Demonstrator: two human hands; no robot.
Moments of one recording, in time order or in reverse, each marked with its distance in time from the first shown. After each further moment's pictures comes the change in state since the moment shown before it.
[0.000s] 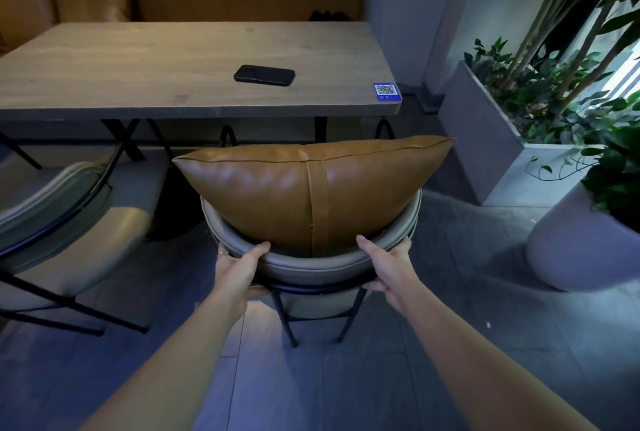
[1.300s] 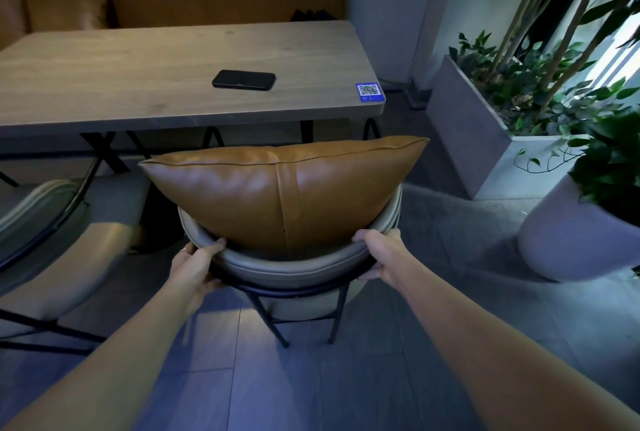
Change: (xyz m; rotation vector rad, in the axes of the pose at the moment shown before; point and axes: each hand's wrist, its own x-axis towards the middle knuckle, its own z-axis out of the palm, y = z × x) left_hand 0.043 0.033 -0.021 -0.013 -0.006 0.004; right_hand 0.019 -0.044 -0.003 -0.063 0.017 0.115
